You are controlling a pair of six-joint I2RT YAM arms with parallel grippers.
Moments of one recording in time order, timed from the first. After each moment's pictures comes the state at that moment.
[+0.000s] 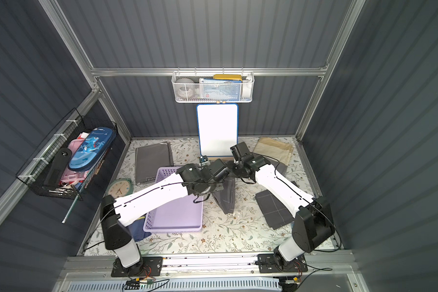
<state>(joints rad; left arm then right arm) -1.07 1.71 1.71 -1.09 -0.36 -1.14 0.54 1.55 1.35 -0.70 -0.01 0.57</state>
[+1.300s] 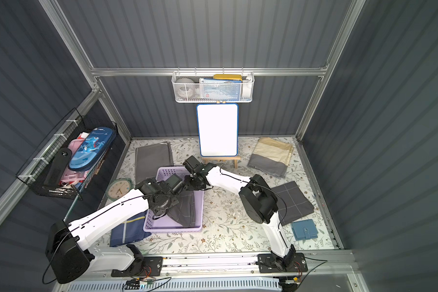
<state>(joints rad) -0.76 1.31 1.05 -1.16 -0.34 -1.30 0.83 2.13 1.71 -0.59 -0.14 0.70</state>
